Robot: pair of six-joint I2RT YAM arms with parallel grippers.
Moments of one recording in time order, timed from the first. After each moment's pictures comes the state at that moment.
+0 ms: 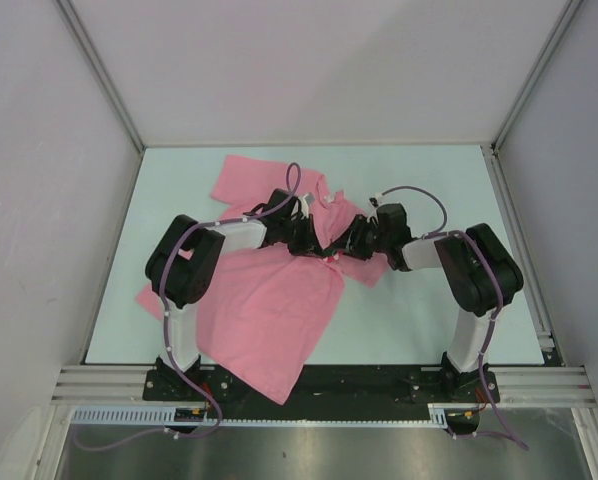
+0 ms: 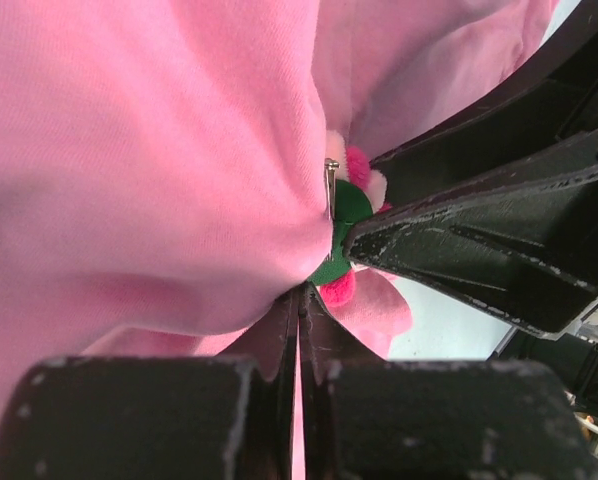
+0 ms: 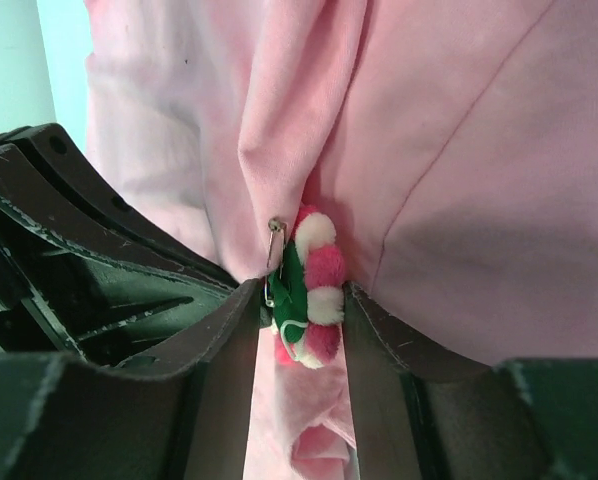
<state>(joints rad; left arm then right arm) -0.54 2.00 1.20 -0.08 0.50 -0.59 0.40 1.86 0.83 0.43 -0.45 0.82</state>
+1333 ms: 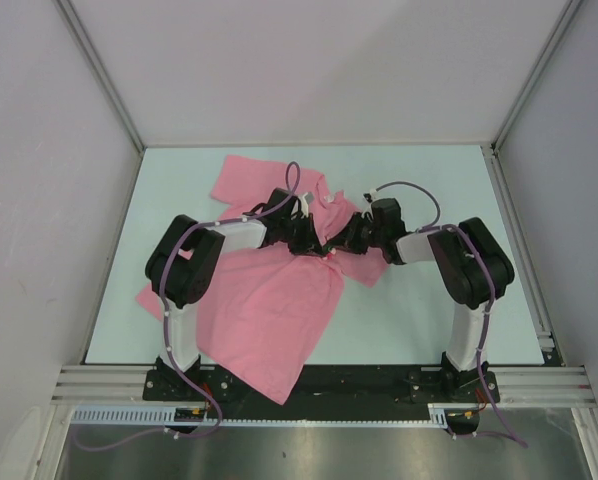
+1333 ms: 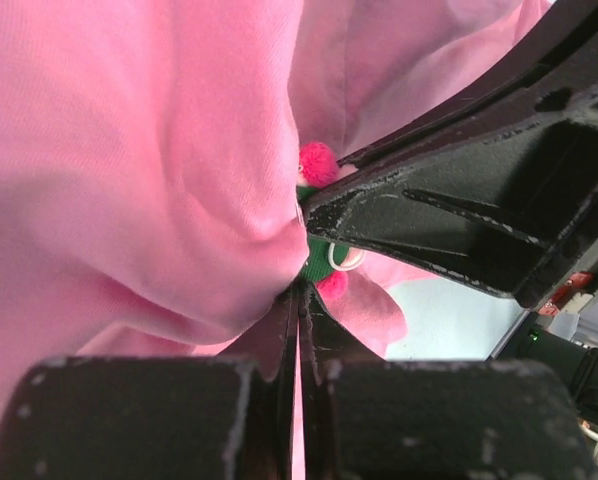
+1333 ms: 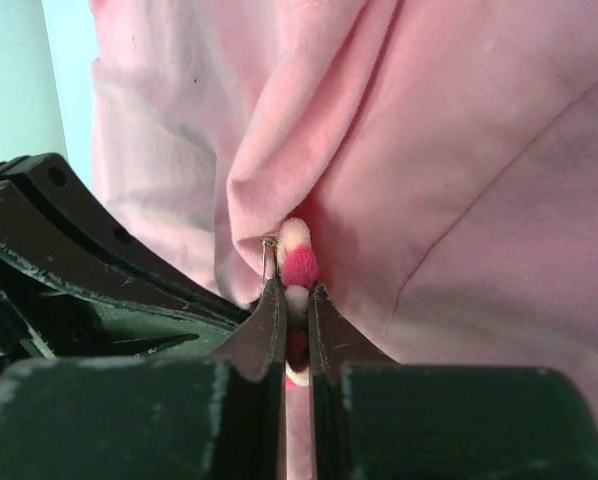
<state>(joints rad) -0.54 2.00 1.20 -0.06 0.50 -0.60 0.41 1.93 0.91 0.42 -0.47 0.82</state>
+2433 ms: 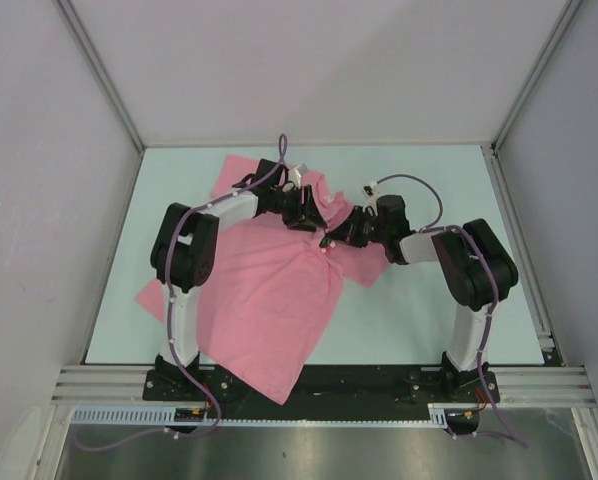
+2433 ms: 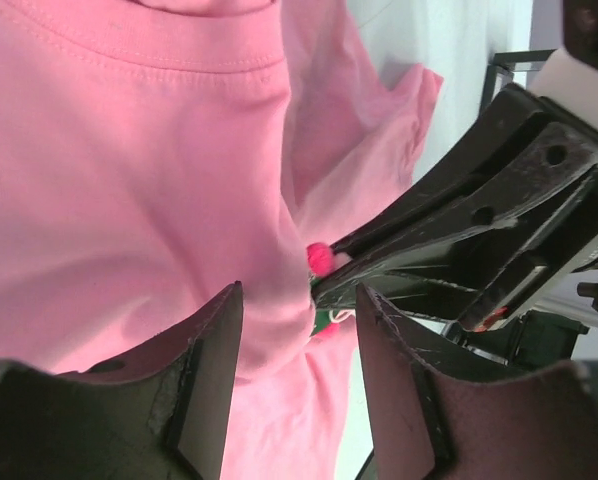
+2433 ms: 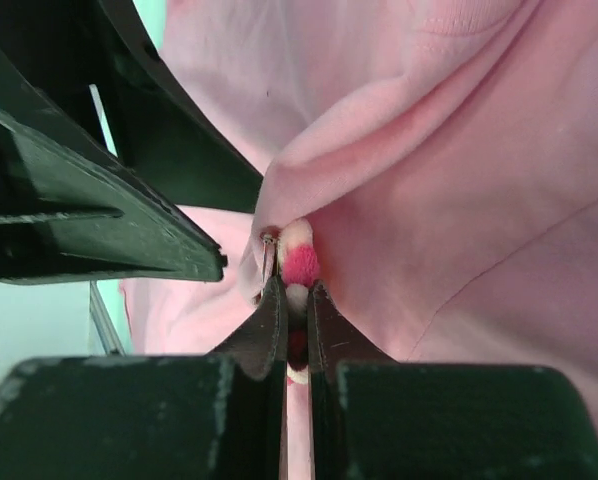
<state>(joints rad) -0.41 2.13 1.52 -0.26 0.73 -0.49 0.38 1.93 0.90 0.54 -0.56 0.76</state>
